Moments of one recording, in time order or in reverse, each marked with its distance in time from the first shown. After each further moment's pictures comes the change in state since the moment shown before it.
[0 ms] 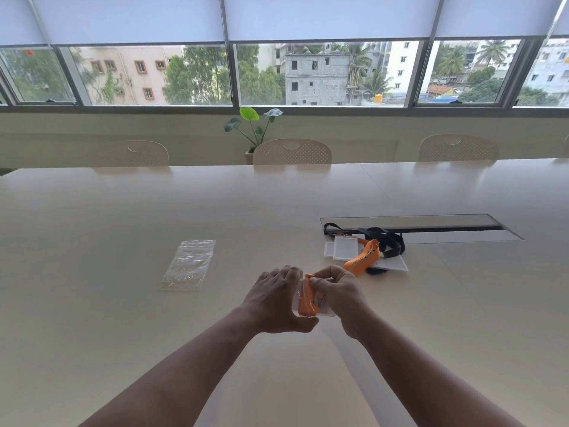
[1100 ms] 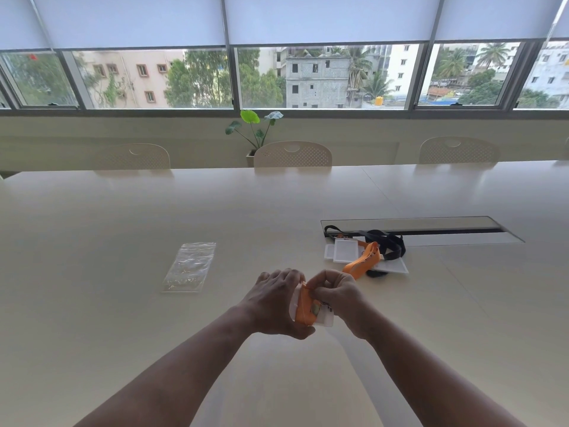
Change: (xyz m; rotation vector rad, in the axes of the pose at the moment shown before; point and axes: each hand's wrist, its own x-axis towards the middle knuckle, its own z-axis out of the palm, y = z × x) left_hand -0.001 -0.002 -0.012 -0.053 -0.072 0.026; right_hand 0.011 0.008 -0.015 0.024 -0.296 -0.081
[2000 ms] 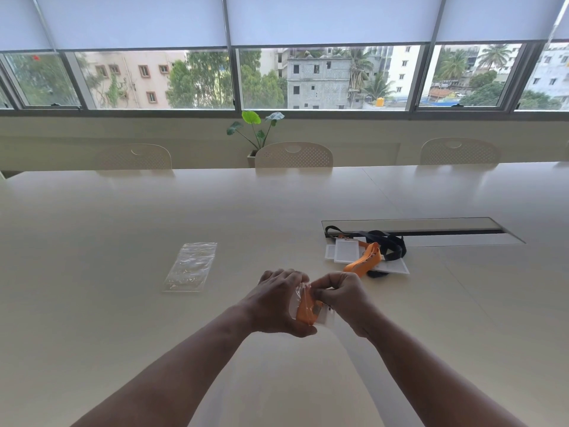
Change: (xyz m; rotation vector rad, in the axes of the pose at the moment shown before) left_hand -0.001 -0.001 -0.002 -0.092 0.009 0.023; right_hand 0.003 0.005 -0.004 -0.176 0.102 -0.090
